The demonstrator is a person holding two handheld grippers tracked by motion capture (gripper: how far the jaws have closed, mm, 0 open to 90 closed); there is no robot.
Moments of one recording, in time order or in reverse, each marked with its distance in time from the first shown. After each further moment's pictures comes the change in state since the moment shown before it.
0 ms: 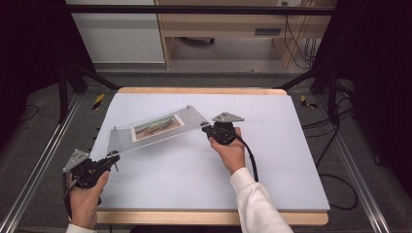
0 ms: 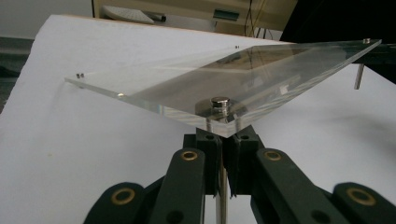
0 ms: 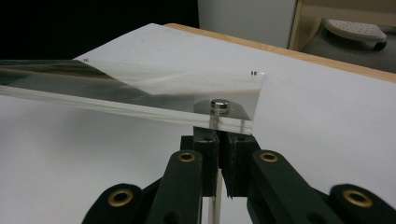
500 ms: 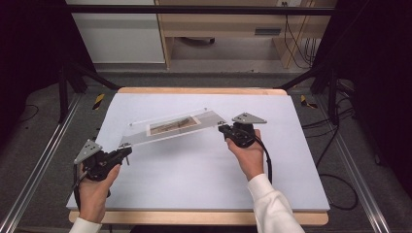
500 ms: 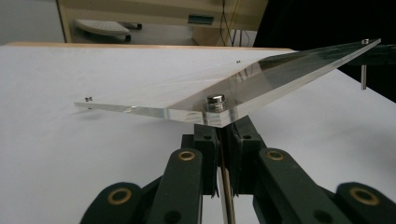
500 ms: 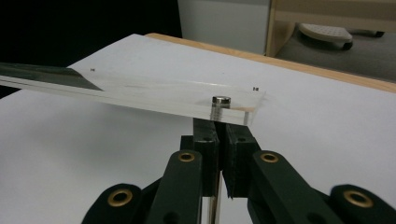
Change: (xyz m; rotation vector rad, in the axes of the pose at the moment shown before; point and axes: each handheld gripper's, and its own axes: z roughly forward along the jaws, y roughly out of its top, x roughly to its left) left arm -0.035 0.030 0.021 -0.002 -0.091 0.075; right arm -0.019 0.003 -0.061 -0.026 -0.069 0.029
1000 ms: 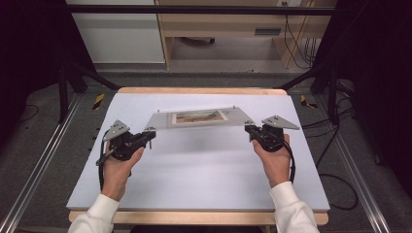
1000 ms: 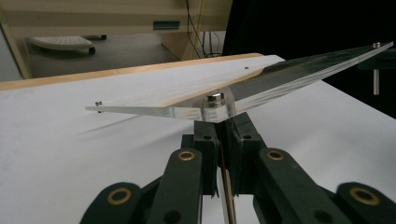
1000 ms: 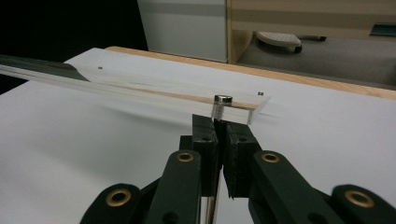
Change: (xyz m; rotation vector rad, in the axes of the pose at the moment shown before) left arm -0.029 0.036 0.062 -0.002 -0.121 0.078; right arm -0.038 -0.006 -0.062 -0.042 -0.132 0.053
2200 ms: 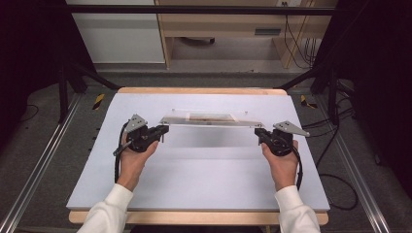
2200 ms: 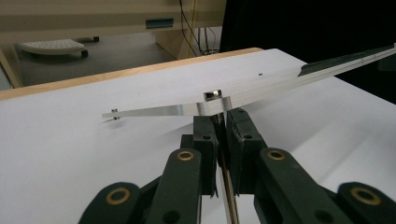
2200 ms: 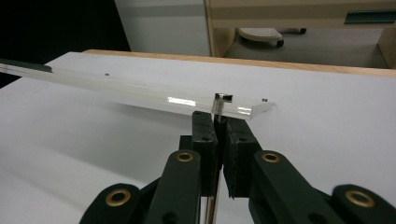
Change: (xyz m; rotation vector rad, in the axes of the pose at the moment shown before) left arm 0.001 -0.005 0.042 0.012 -0.009 0.038; right arm -0.023 -0.023 -0.006 -0.013 -0.057 0.067
